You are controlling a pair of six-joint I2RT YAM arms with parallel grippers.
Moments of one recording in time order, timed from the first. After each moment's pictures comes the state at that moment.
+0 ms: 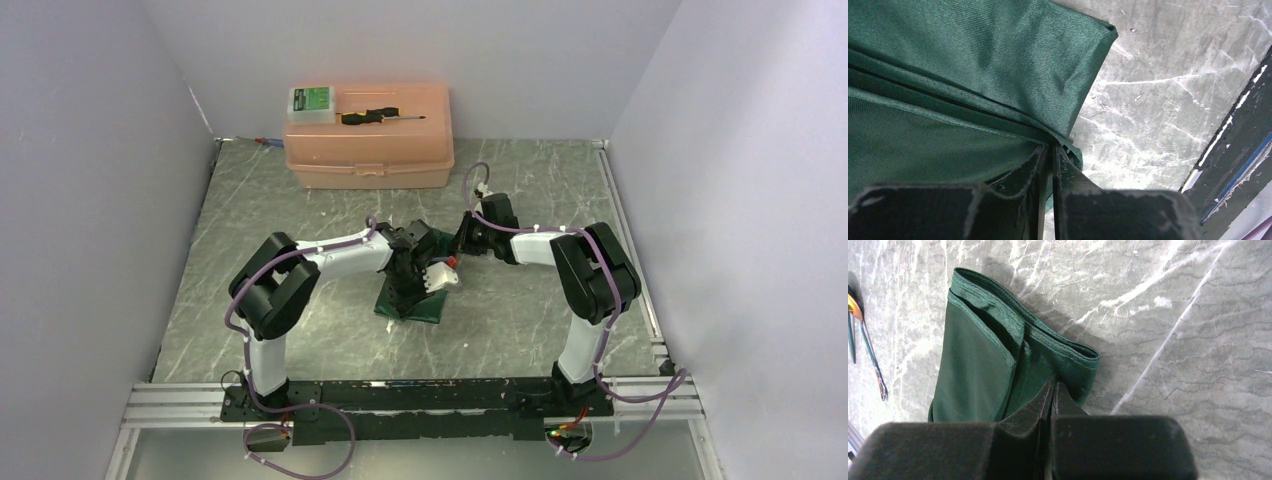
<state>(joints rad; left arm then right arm) -0.83 1.89 1.27 -0.78 0.33 0.53 0.38 1.84 0.90 0.21 -0.30 0.56</state>
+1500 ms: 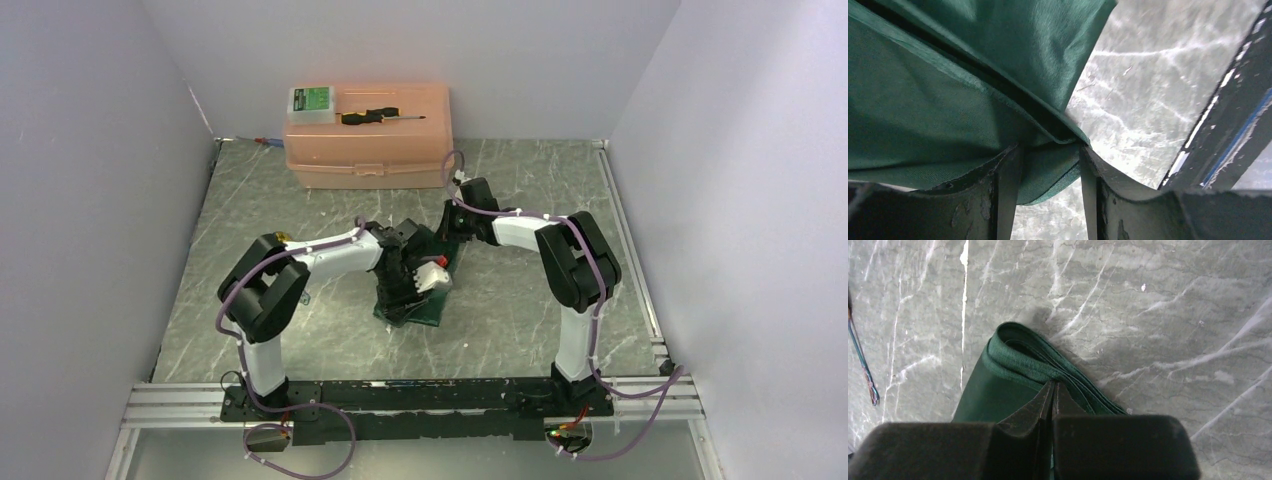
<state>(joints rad) -0.79 1.83 1.23 -0.82 0.39 0.54 0.44 1.96 1.15 0.04 -0.27 0.49</state>
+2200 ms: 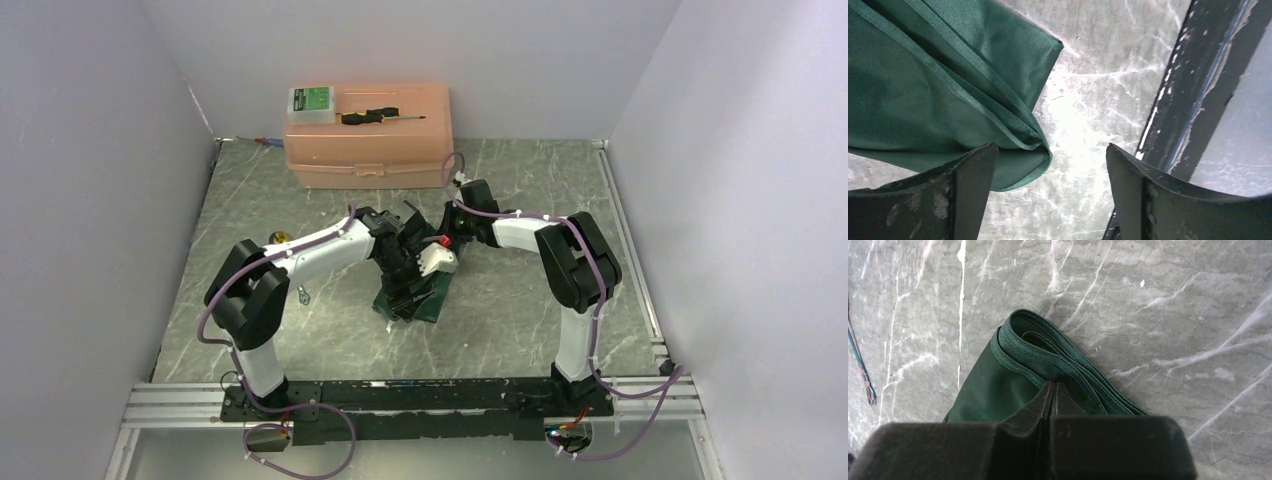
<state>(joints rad) -0.78 1.77 1.31 -0.88 0.47 0.48 0.44 1.96 1.13 0.05 -0.27 0.49</state>
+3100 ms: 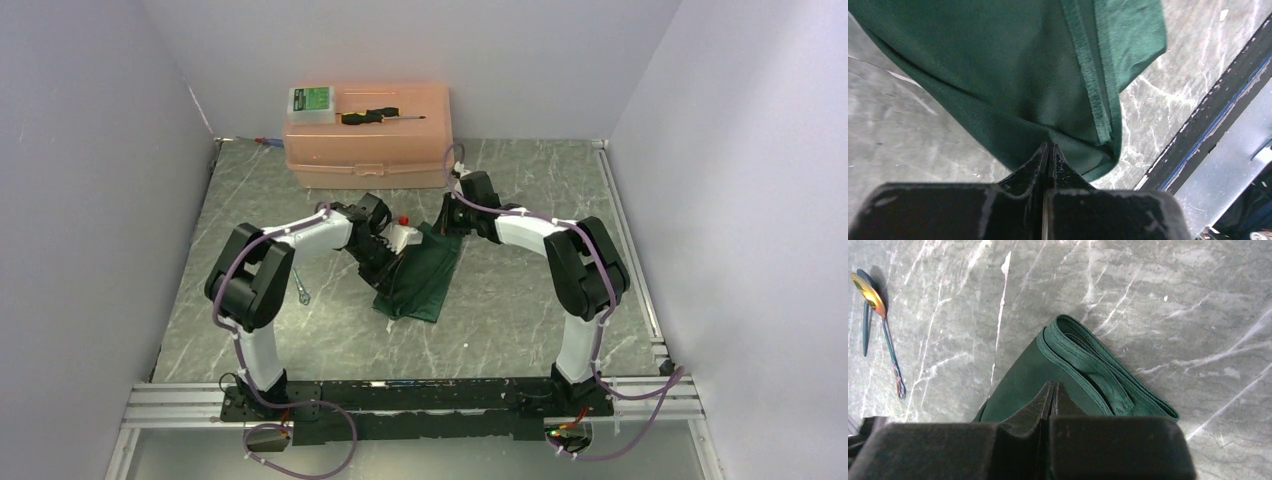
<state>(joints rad) -0.54 1.82 1.21 -0.74 0.55 0.24 0.46 1.89 1.16 0.00 -0.27 0.50</state>
